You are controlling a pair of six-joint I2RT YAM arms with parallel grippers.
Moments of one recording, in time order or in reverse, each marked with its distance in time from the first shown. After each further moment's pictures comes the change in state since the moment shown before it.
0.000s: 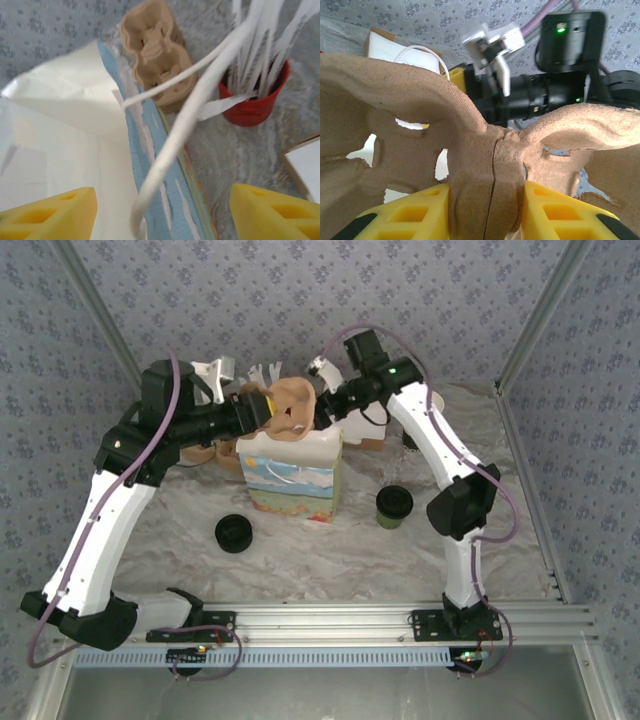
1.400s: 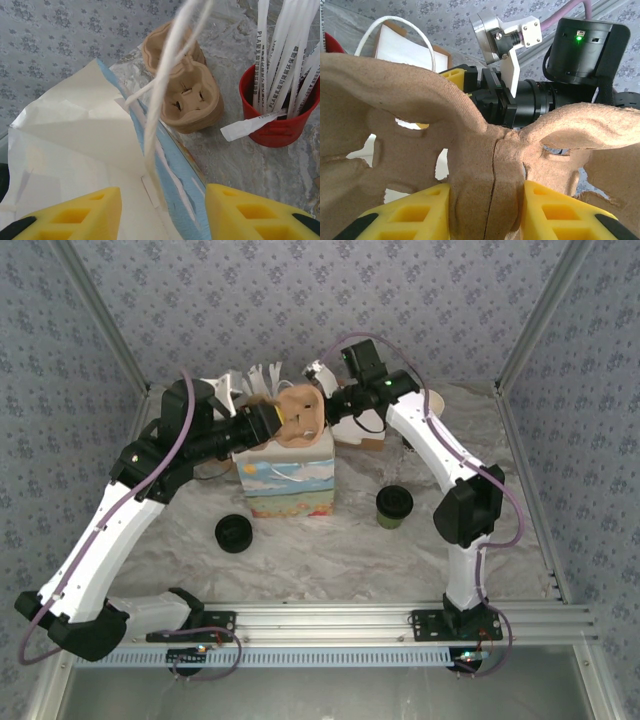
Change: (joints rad) left arm -0.127 -0.063 -0.158 0.119 -0.185 -0.134; right arm 0.013 -0.092 -0.216 0.249 -0.079 0.114
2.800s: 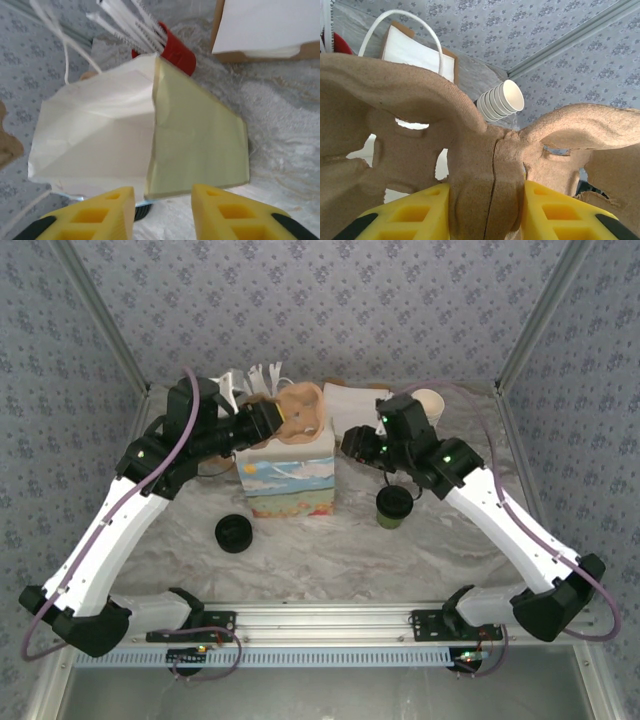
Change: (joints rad) left arm 0.002 0.024 0.000 0.018 -0.022 -0.029; right arm 0.114 -0.679 -0.648 0.135 0.625 0.912
